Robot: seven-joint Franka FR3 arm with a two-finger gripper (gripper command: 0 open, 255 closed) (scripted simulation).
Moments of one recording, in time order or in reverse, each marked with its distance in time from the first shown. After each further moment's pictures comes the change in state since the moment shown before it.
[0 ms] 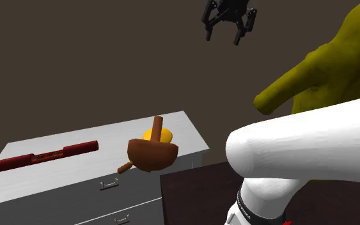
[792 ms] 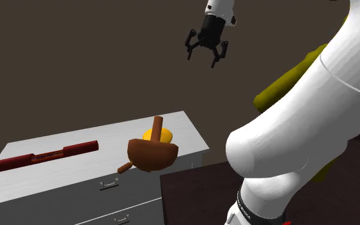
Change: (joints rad) arm 0.008 0.468 -0.042 0.136 0.202 0.022 0.140
